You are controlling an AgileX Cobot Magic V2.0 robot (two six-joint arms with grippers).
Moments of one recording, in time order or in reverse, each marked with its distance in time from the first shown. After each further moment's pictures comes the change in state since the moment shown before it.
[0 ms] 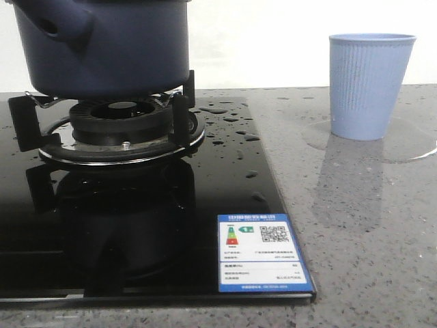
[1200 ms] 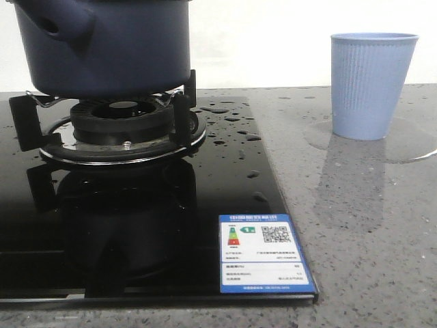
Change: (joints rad) left arm 0.000 0.000 0.000 0.002 0.000 0.000; right arm 0.391 0.045 -0.432 -0.359 0.235 0.479
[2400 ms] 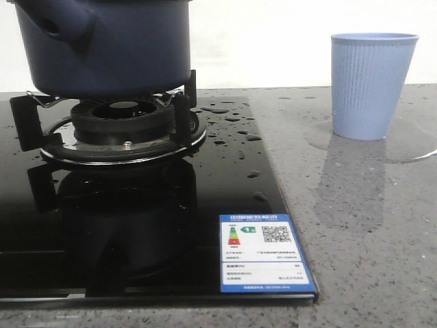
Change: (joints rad) left arm 0.000 0.214 -0.299 -0.297 0.052 0.561; right arm 0.000 0.000 0.000 0.000 0.000 0.000
